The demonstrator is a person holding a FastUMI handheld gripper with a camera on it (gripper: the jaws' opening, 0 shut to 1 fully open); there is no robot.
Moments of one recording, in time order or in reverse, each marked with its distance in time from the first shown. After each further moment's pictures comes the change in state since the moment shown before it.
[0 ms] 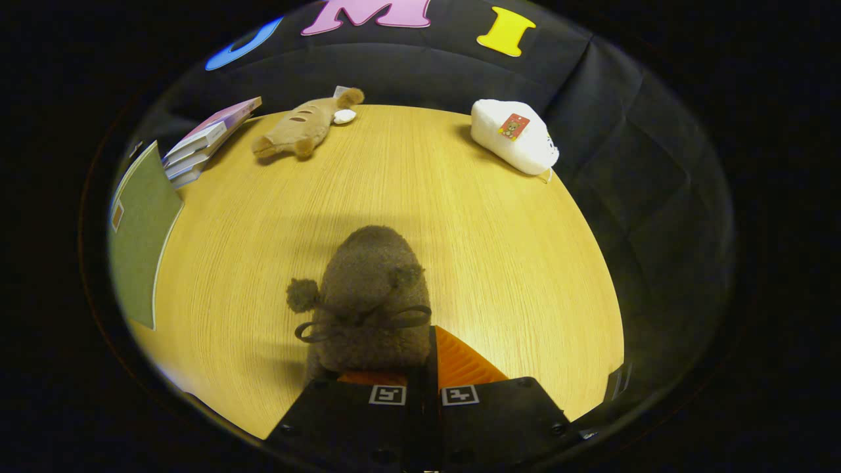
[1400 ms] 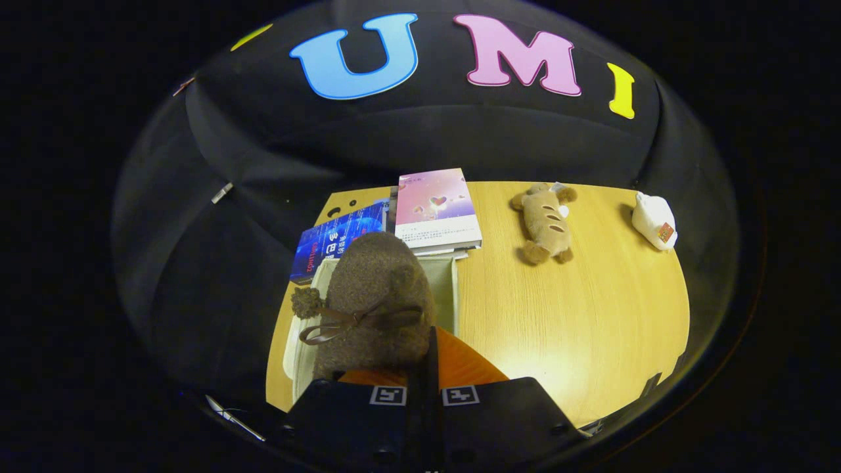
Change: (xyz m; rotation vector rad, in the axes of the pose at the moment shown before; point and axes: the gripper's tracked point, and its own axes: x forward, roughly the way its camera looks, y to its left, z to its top) arm -0.190 0.403 0.170 0.029 -0.079 0.336
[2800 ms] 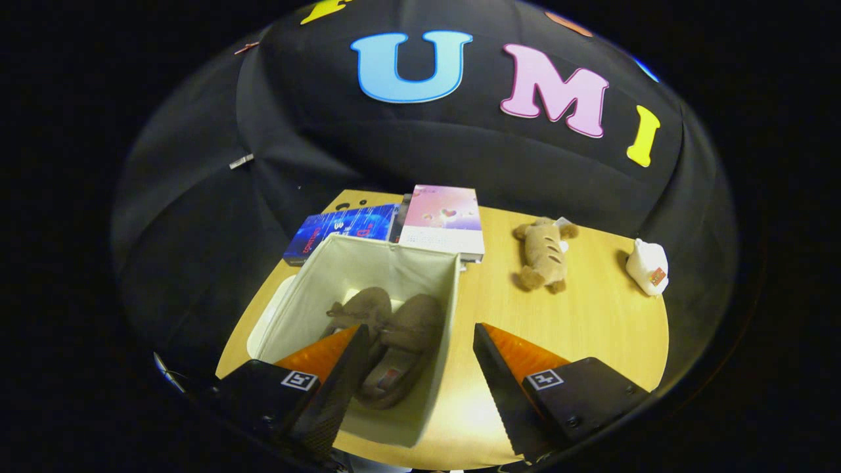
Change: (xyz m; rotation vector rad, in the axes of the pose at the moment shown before) arm -0.034 -0.029 -0.010 -0.184 -0.204 0.034
